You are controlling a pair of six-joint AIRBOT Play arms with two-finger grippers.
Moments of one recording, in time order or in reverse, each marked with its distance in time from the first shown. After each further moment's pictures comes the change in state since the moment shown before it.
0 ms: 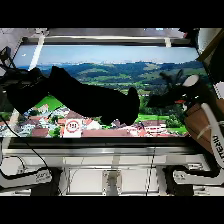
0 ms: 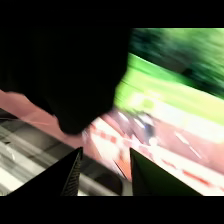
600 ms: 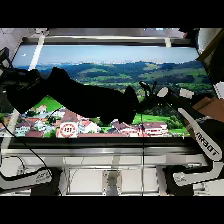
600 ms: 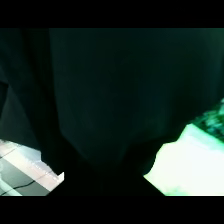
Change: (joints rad) left arm 0.025 0.037 0.000 0.023 -0.049 -0.001; right arm 0.187 -0.116 -0.055 0.053 -0.298 -0.037
